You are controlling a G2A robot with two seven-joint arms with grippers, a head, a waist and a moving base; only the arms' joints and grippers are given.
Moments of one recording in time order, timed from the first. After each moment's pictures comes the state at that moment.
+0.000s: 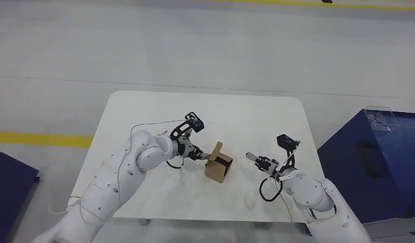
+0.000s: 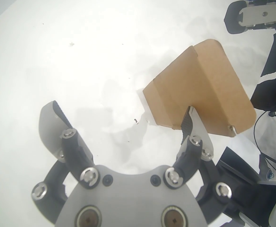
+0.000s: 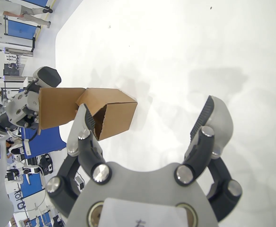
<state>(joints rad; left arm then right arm) 0.67 -1.25 -0.78 -1.21 0.79 -0.44 -0.72 -1.37 -1.05 1.32 -1.74 -0.41 0.36 0.61</state>
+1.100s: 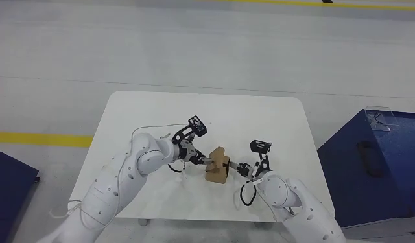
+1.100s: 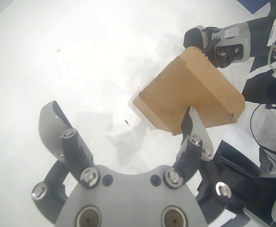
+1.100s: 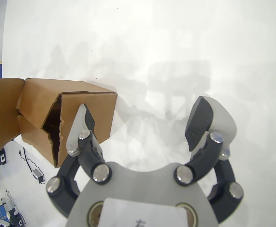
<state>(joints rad) 0.70 -1.25 -0.79 -1.23 0.81 -0.50 -0.72 -1.23 -1.11 1.08 -1.58 -0.62 0.38 0.59</state>
